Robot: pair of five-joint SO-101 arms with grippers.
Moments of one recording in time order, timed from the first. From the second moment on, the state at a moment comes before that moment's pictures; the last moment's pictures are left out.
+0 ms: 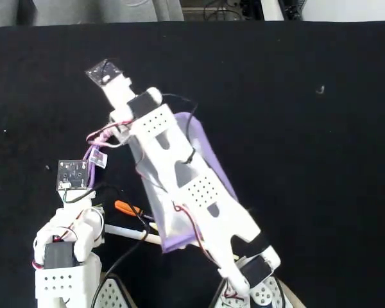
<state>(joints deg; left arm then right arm) -10.0 -104.0 96.0 72.7 -4.6 -34.8 78.7 -92.6 95.0 8.9</state>
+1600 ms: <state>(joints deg) -10.0 -104.0 96.0 72.7 -4.6 -40.0 69.1 -92.8 89.9 39.9</state>
